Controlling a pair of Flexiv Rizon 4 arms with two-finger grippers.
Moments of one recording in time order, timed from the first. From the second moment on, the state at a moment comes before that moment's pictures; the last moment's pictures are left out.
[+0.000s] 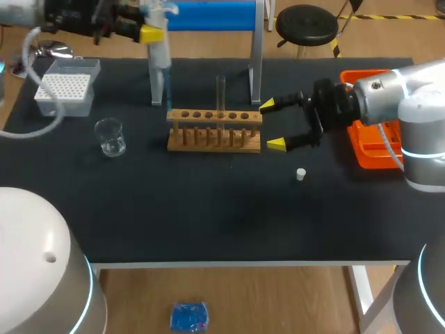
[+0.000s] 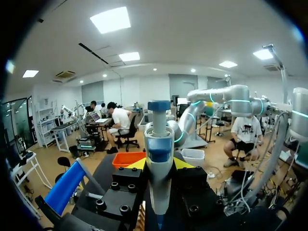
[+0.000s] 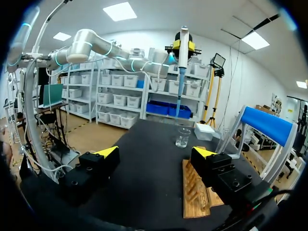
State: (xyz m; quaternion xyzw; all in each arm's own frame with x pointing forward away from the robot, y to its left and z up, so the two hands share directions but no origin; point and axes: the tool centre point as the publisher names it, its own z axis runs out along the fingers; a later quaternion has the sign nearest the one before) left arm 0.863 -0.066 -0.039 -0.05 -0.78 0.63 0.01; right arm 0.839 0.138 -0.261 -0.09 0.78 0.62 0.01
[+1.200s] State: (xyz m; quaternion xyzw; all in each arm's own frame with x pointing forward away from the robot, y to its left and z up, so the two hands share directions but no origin) left arm 0.916 0.068 -0.119 -0.03 -0.77 0.63 0.02; right arm 0.839 0.138 -0.261 -0.09 0.78 0.62 0.01
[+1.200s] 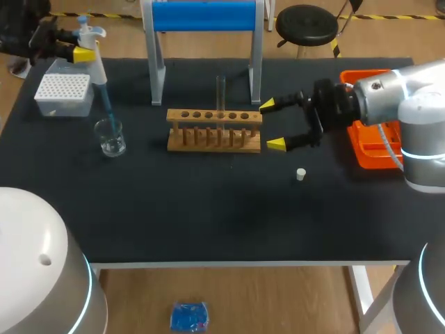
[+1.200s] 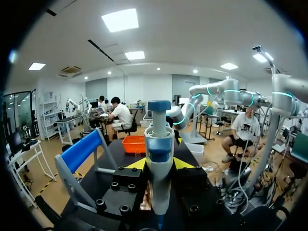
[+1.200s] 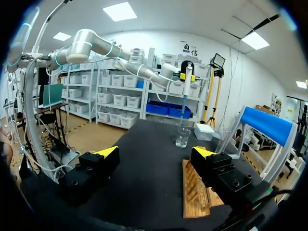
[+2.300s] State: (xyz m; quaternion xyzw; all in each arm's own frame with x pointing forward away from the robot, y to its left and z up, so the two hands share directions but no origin) left arm 0.926 0.083 -0.124 -0.03 -0.78 0.63 0.01; right arm 0.839 0.137 -0.261 -0.09 0.78 0.62 0.01
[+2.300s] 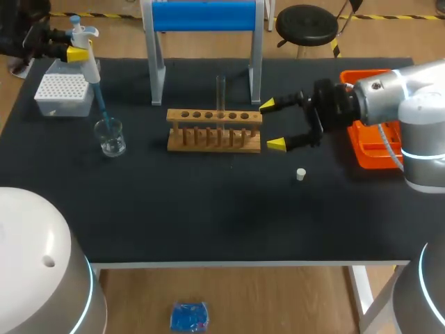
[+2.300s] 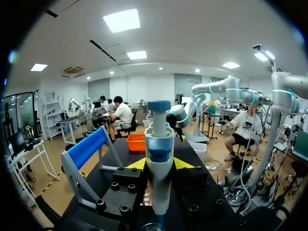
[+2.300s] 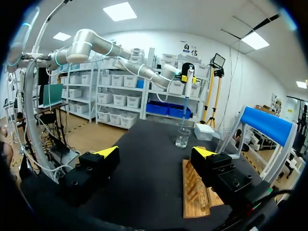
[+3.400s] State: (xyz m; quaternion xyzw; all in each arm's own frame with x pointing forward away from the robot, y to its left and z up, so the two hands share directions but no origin) left arm 0.927 0.083 -0.124 -0.03 -0.78 0.63 0.01; right arm 0.794 0.292 -0.285 -0.02 0.79 0.62 0.00
